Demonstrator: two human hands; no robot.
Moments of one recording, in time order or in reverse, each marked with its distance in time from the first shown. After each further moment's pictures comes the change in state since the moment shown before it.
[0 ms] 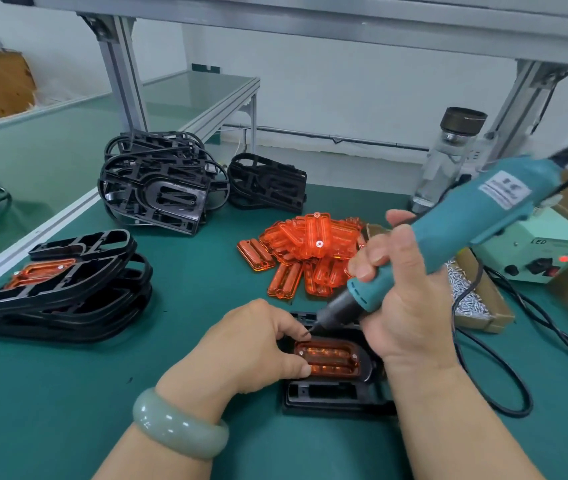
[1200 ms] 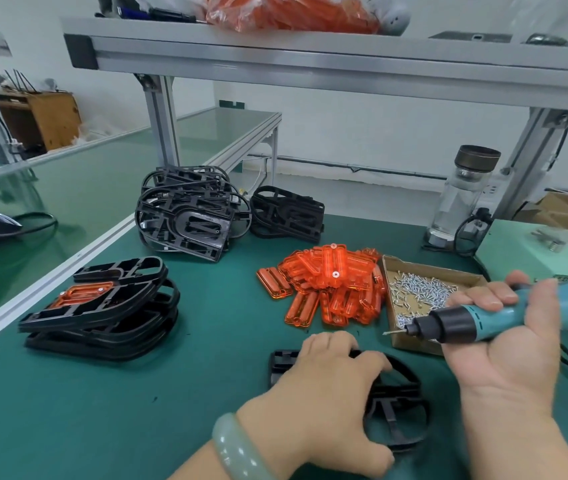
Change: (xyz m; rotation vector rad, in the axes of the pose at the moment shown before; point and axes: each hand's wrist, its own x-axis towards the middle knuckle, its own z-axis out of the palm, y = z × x) left_hand -0.013 0.050 0.021 0.244 -0.058 0.372; right_hand 0.060 -0.148 -0.155 0.176 0.592 -0.091
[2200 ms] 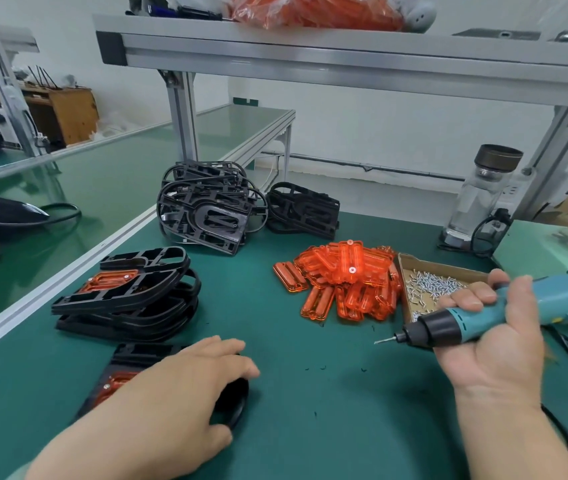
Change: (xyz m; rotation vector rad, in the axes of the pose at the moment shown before) left_hand -0.112 -0.075 -0.038 0.085 0.007 -0.298; right_hand -0.116 0.134 0.038 0.037 -0.167 0.115
